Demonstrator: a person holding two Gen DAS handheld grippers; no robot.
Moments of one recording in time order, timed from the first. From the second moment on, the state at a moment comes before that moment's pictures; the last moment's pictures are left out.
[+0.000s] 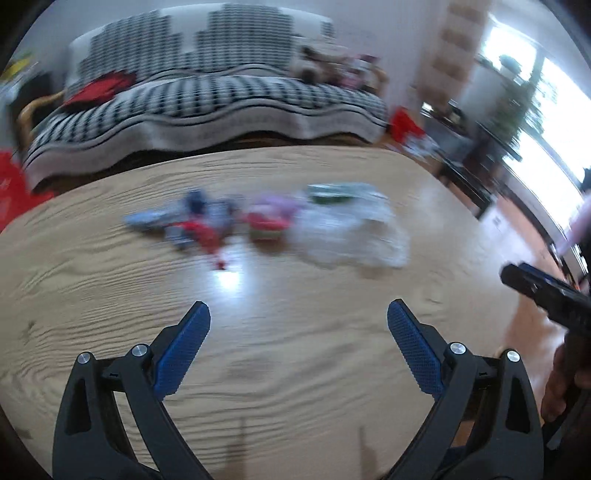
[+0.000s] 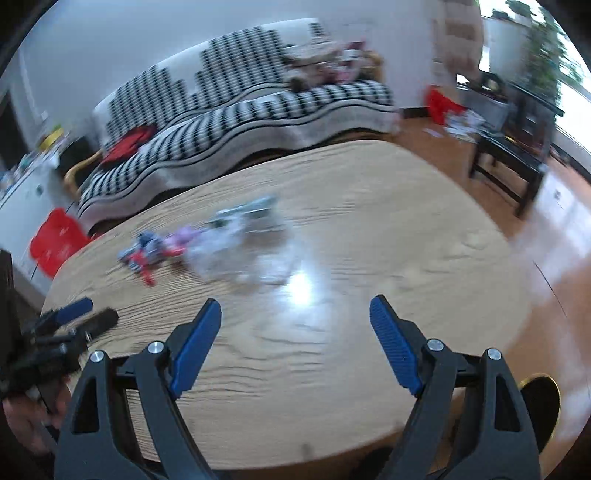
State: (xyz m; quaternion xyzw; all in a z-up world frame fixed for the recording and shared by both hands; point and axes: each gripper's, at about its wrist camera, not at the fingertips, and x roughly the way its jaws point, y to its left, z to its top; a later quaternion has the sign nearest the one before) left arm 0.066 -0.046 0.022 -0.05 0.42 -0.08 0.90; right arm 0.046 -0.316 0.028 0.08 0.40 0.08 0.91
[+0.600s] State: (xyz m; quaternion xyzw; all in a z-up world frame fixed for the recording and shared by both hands) left arm 0.122 0.000 -0.026 -0.03 0.43 0.00 0.90; right arm 0.089 -0.238 0.011 0.08 0.42 0.14 0.89
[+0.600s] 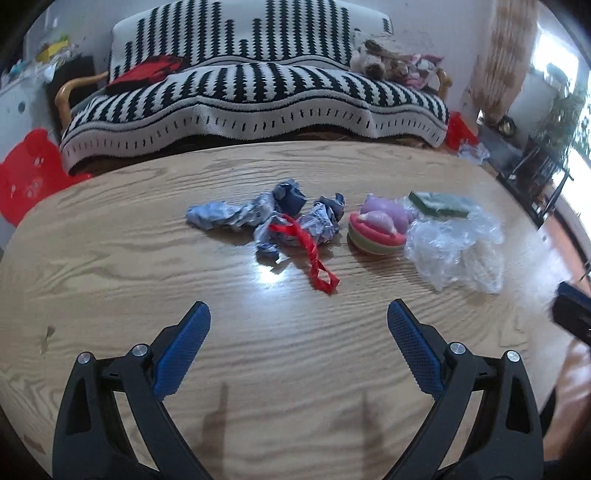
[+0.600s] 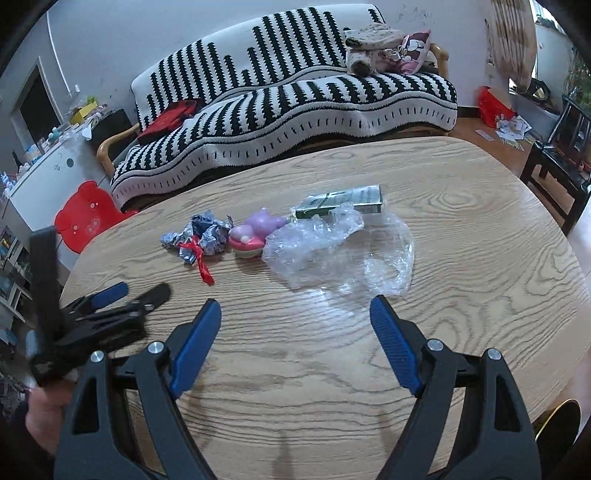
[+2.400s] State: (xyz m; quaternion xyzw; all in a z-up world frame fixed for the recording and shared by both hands) left arm 0.073 0.131 -0.018 -0.13 0.45 -0.01 0.88; right arm 0.243 -0.034 -0.066 0.09 0.49 0.19 0.85
